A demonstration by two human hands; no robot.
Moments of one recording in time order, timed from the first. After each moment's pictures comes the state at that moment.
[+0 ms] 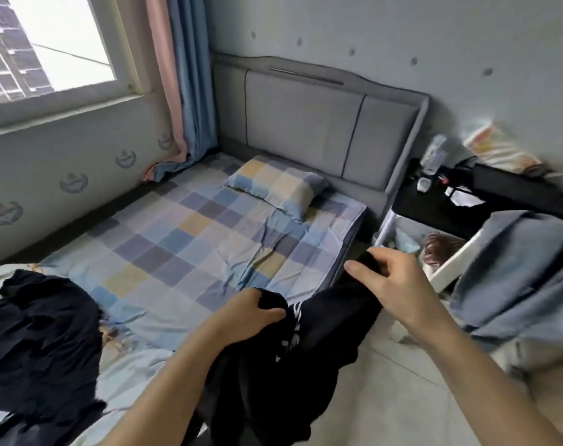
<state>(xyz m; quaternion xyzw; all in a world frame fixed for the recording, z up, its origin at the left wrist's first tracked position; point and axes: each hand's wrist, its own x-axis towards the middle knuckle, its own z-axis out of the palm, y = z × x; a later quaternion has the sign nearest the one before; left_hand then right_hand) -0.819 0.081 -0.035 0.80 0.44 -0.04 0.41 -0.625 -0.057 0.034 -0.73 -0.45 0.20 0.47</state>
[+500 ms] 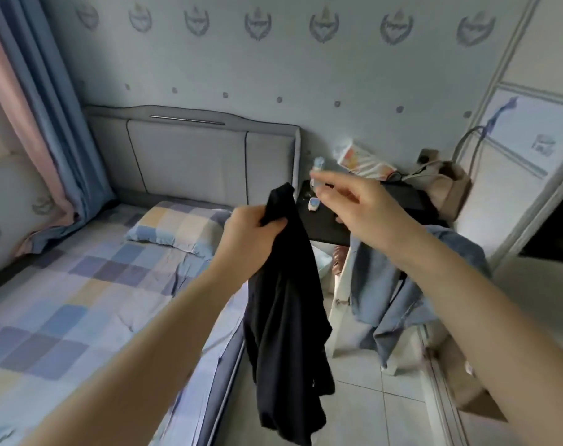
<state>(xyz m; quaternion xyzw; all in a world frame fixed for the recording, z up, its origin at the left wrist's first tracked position) -0.536 -0.017 0.111 0.79 0.26 0.30 0.46 -0.428 -0.159 0.162 -0.75 -0.46 0.07 0.47</state>
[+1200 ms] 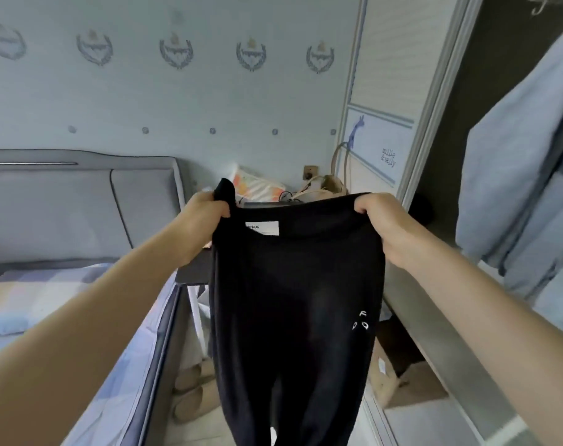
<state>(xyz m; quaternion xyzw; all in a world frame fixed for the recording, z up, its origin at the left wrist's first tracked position) -0.277 -0.060 0.160 0.75 0.16 0.15 0.63 -0.209 -0.319 0.186 -0.79 -0.05 0.11 0.61</state>
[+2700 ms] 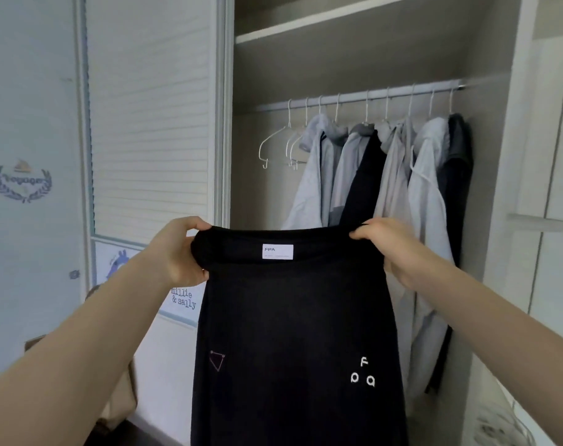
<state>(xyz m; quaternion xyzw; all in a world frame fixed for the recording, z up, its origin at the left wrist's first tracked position) 0.114 -0.202 0.324 0.51 -0.16 -0.29 0.79 -0.064 -0.453 0.343 -0.74 0.22 -0.35 0.53</state>
